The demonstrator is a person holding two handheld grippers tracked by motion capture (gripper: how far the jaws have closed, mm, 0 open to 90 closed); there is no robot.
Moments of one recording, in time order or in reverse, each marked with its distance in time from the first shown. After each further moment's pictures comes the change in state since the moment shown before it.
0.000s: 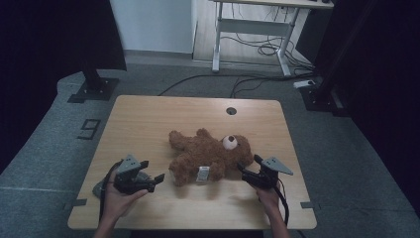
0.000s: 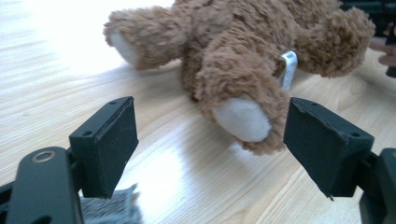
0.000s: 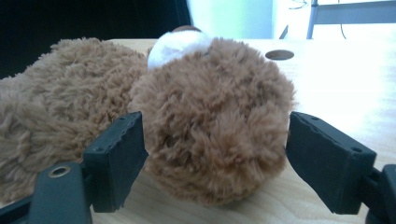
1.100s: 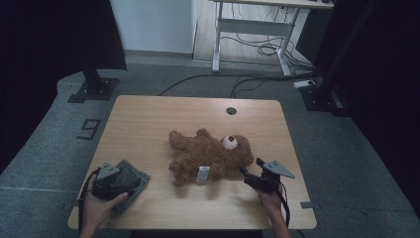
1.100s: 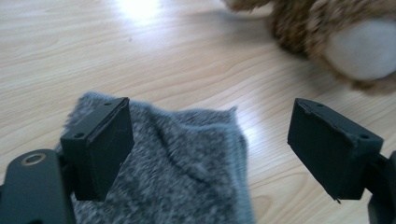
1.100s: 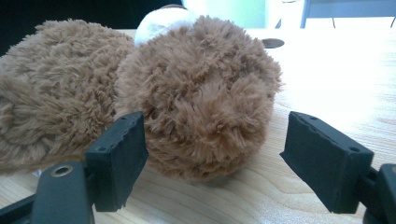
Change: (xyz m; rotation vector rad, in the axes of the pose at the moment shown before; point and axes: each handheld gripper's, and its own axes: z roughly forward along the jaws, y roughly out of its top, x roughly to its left) left arm 0.042 -0.045 -0.020 0.102 0.202 -0.072; right arm -0.004 -0.010 -0.007 0.023 -0.028 -0.005
